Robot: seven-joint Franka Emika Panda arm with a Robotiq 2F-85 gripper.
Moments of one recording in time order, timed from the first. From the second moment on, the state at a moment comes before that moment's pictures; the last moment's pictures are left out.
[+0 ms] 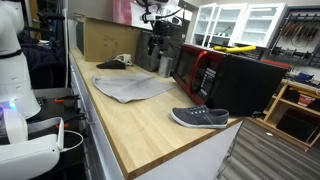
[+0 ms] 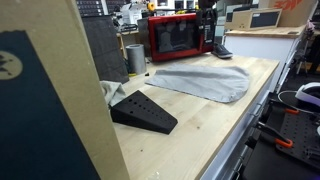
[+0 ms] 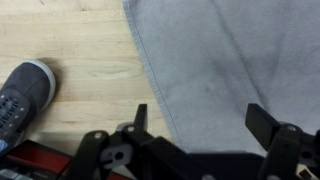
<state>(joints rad) -0.08 0.11 -0.09 -1.89 -0.05 1.87 -0.11</state>
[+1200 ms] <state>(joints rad) 0.00 0.53 -0.06 -1.48 -0.20 1.74 -0.11</state>
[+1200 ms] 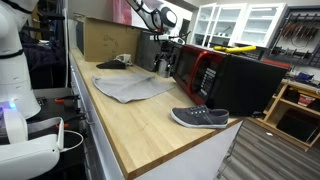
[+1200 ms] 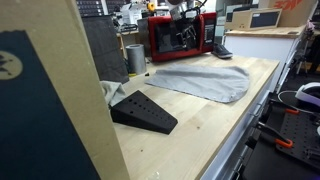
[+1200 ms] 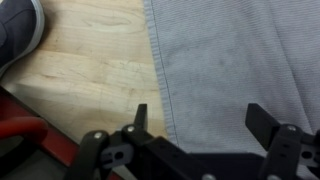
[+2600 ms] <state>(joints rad) -0.03 0.50 -0.06 -1.82 -0.01 2.51 -0.01</state>
